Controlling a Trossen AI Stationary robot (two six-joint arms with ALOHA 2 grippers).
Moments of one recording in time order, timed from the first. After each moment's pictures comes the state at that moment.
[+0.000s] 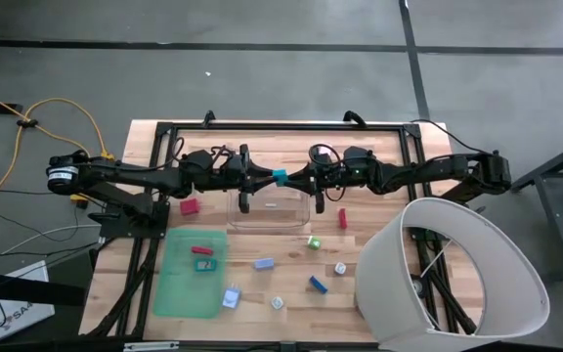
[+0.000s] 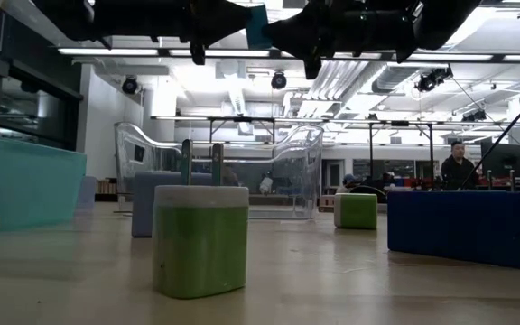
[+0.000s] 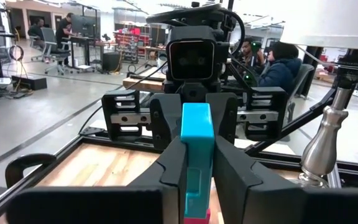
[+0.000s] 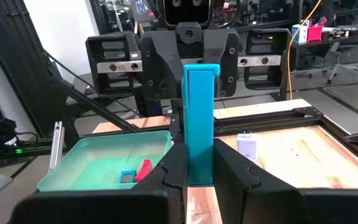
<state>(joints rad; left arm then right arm) 0.13 1.24 0.67 0.71 0.05 -0.12 -0.16 1.46 0.79 0.65 -0.24 0.16</state>
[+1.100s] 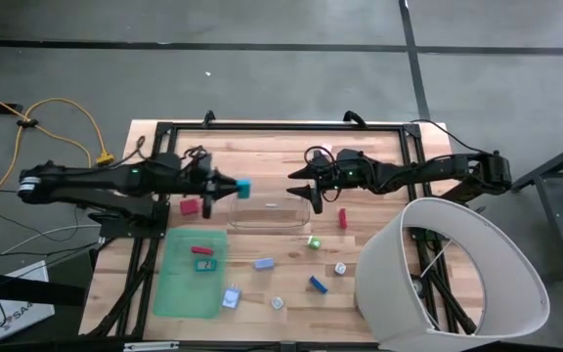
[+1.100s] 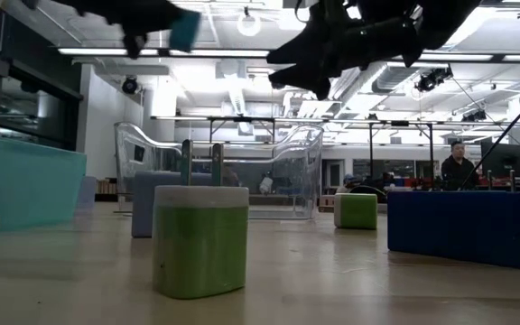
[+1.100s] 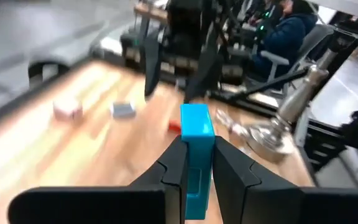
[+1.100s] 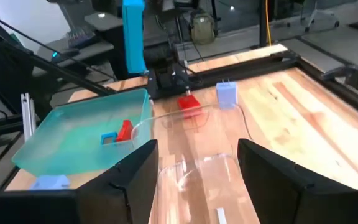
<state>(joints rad) 0.04 0.74 0.67 -0.10 -0.04 -0.35 -0.17 1.46 0.79 0.45 -0.16 0.20</state>
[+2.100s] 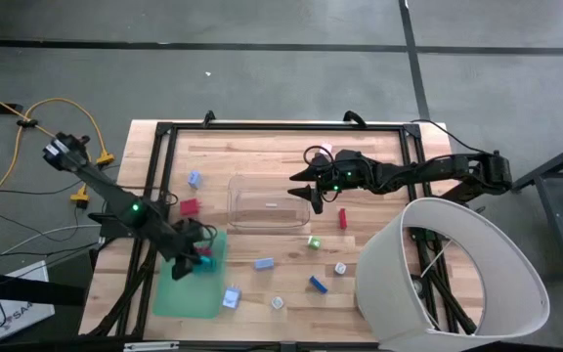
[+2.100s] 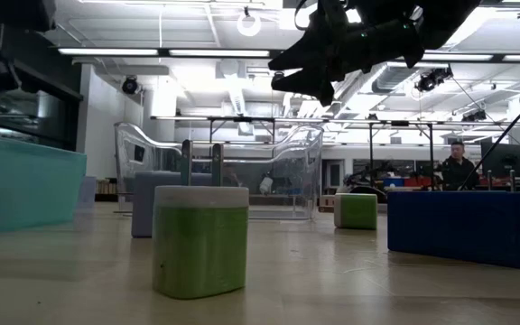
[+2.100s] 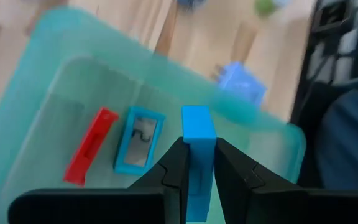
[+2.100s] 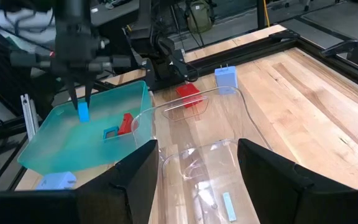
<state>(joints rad) -0.65 0.92 0.67 -0.66 -0.07 -1.06 -0.17 1.46 0.79 0.41 -0.16 0.27</state>
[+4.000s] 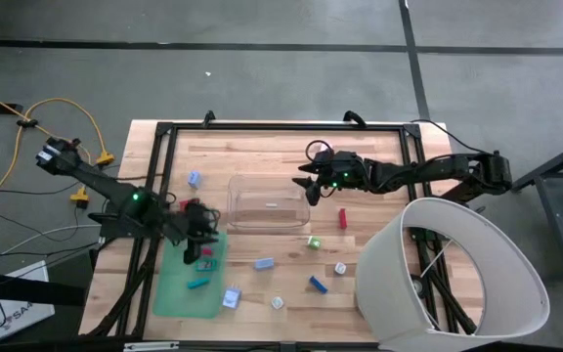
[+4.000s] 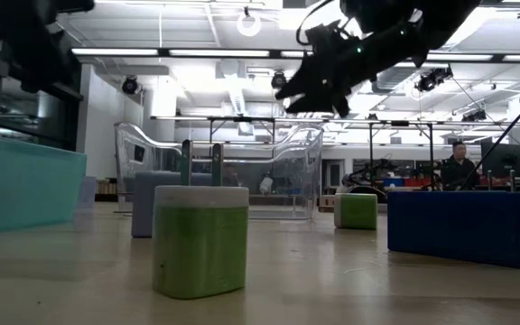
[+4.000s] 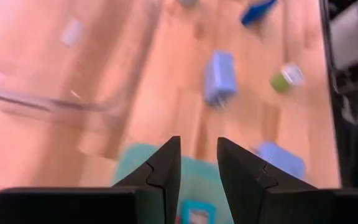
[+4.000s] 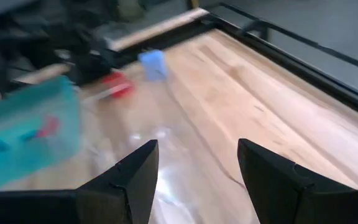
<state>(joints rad) -0.48 0.84 0.67 -0.57 -0.29 -0.67 -0.18 1.46 0.79 0.28 0.12 0.31</state>
